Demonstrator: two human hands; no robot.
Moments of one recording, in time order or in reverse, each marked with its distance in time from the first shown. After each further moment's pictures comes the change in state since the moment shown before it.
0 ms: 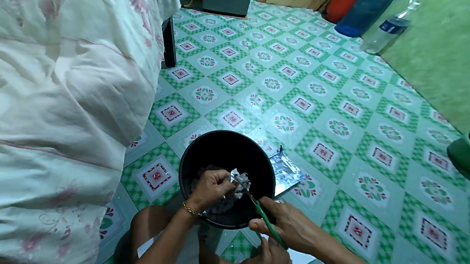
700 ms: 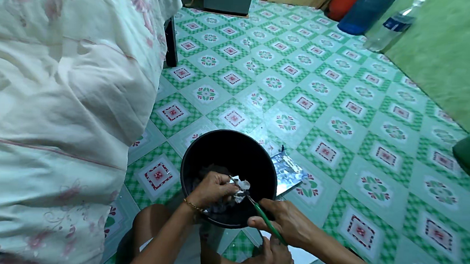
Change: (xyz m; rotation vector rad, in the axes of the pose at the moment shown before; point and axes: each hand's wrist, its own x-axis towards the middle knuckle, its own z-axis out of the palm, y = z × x) left_hand 0.003 0.005 -0.005 -0.025 -0.147 -0.269; right_hand 0.006 0.007 0.009 0.040 0.080 -0.089
